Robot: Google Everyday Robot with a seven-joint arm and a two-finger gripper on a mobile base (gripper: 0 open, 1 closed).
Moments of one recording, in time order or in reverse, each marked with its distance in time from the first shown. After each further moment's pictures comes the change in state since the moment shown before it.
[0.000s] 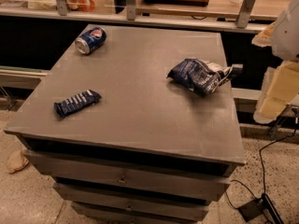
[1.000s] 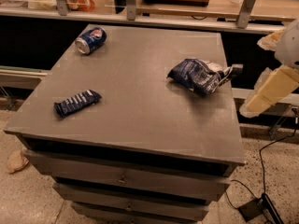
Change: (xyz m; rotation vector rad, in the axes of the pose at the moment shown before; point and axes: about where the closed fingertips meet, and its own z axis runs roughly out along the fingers) arm 0.000 -0.019 0.019 0.071 -0.218 0.169
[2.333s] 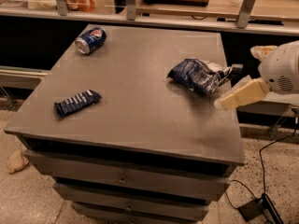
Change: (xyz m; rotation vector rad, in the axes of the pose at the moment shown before) arm -0.006 -0.027 0.052 0.137 -0.317 0.172
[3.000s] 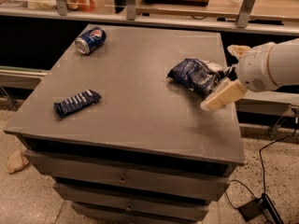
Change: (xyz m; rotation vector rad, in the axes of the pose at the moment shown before) arm -0.010 0.001 0.051 -0.044 -0.021 -0.162
